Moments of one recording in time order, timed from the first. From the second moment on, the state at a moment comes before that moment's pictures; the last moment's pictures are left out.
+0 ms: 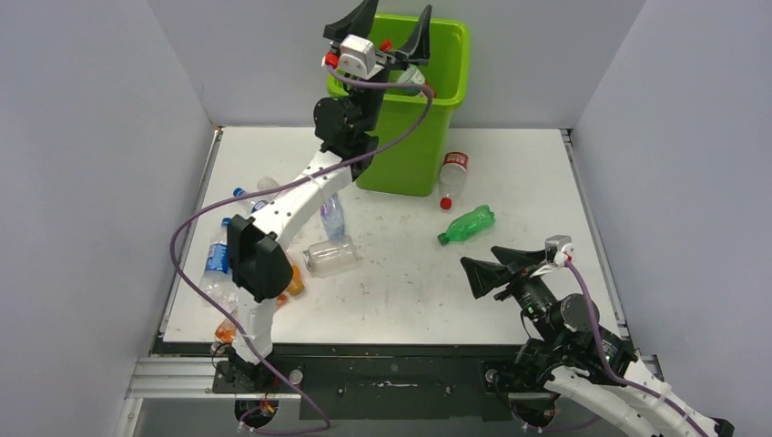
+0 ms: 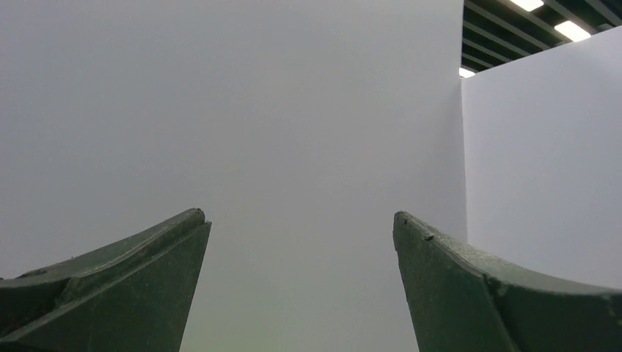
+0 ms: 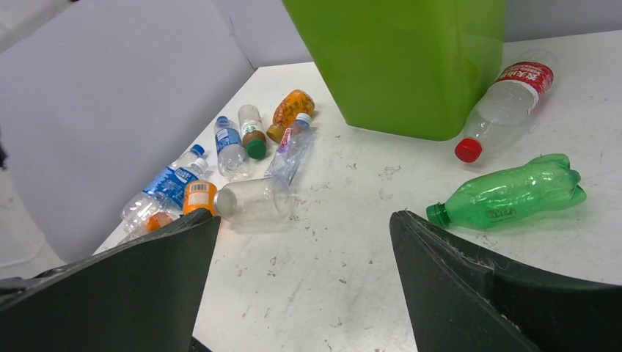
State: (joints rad) left arm -0.63 2.10 2.18 0.96 -0.09 0.03; right arm 0.94 0.17 0.51 -0.27 0.40 0.40
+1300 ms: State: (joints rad) left arm -0.57 0.68 0.71 -0.23 -0.20 -0.28; right arm 0.23 0.99 0.41 0.07 0.30 0.83
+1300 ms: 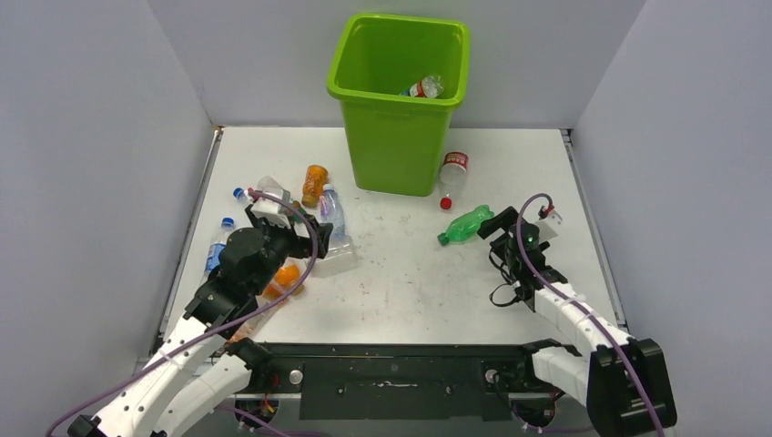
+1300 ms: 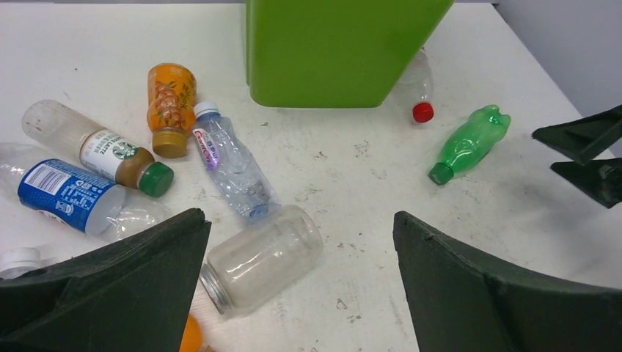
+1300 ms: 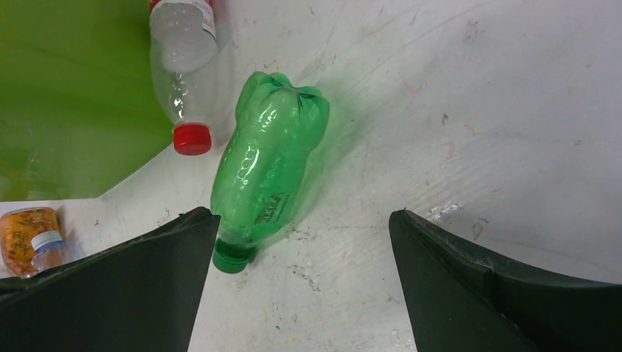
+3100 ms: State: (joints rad) left arm -0.68 0.54 0.63 -0.15 -0.14 -0.30; right arm 0.27 1.11 0.27 0.57 0.03 1.00
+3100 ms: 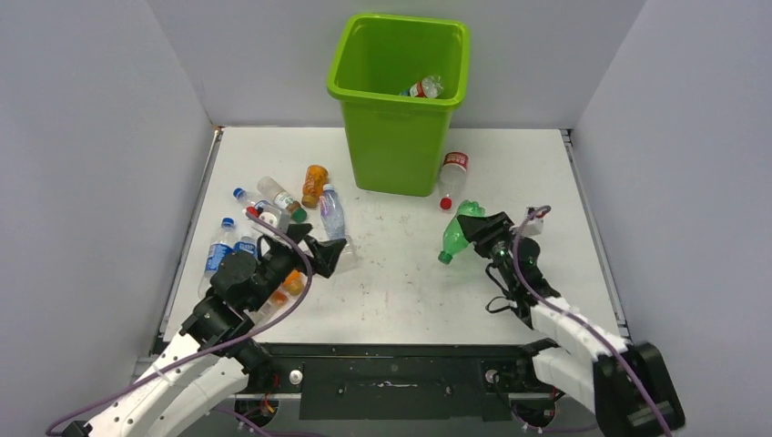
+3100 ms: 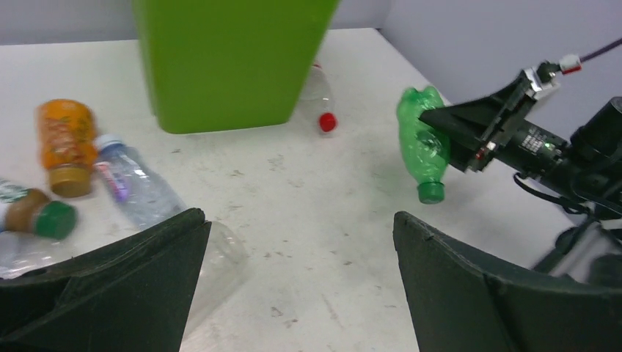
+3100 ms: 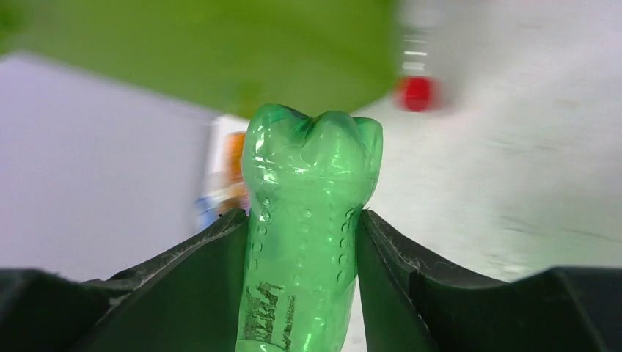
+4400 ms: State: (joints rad) left arm -1.13 0.95 0.36 0.72 -0.03 -0.68; right arm 0.92 0.68 0.20 0.91 0.11 0.77
